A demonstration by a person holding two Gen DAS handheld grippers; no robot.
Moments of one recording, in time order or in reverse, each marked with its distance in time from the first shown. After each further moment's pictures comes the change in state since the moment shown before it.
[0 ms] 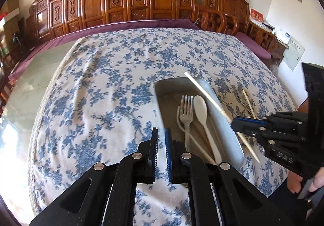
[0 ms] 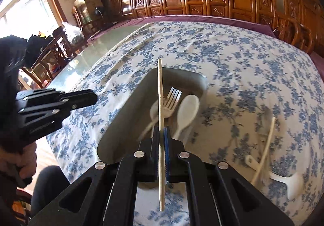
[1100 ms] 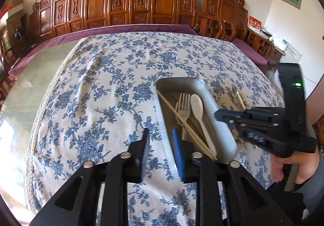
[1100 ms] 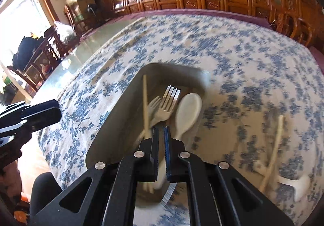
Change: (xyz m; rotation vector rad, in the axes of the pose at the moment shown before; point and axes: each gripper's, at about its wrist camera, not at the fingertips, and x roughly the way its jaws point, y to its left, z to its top) left arm -0.023 0.000 -0.015 -0.030 -0.034 -0.031; right arm 0.005 -0.016 -0.004 0.028 -0.006 -0.053
